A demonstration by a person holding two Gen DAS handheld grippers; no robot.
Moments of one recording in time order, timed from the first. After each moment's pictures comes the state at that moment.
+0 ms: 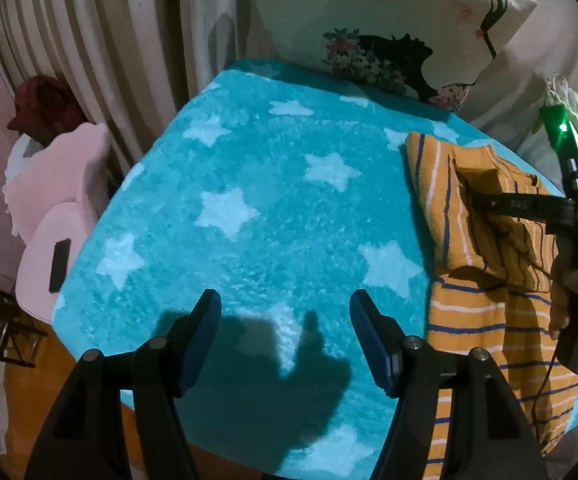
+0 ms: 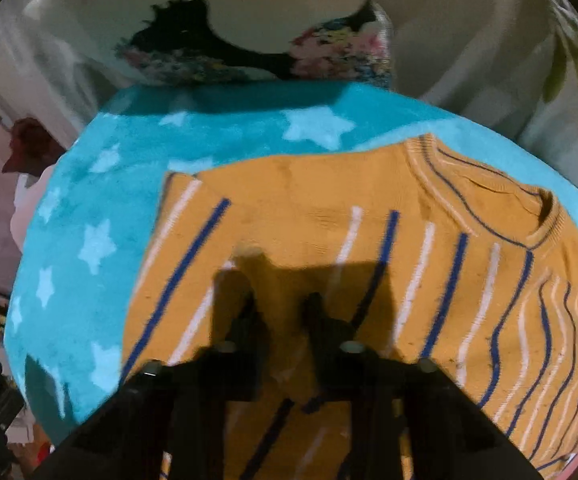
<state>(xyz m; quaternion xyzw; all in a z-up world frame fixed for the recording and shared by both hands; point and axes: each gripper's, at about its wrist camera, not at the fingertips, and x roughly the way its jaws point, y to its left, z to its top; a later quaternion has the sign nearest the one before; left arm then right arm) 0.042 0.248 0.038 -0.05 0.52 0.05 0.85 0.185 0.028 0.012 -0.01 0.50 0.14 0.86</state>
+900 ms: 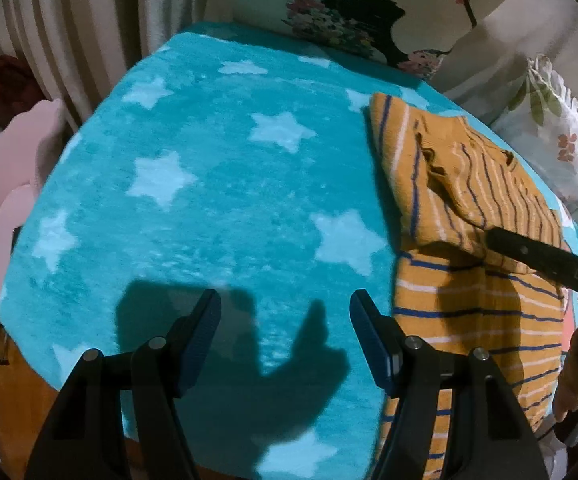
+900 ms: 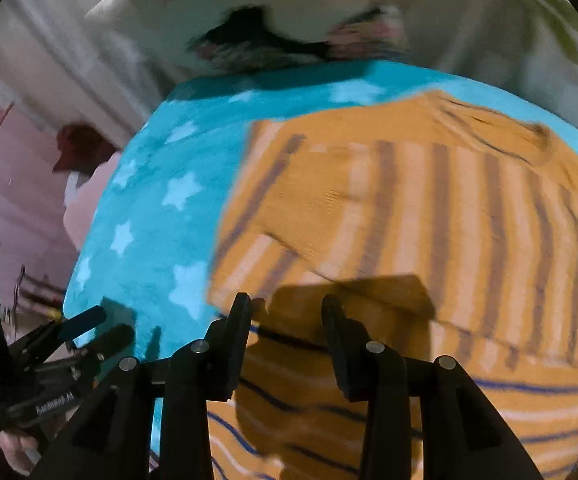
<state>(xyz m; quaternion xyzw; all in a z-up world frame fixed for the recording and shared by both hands) 0.050 0.223 0.010 -0.09 0.55 -0.01 0.83 0.095 0.009 0.025 0.05 0.50 0.19 0.84</state>
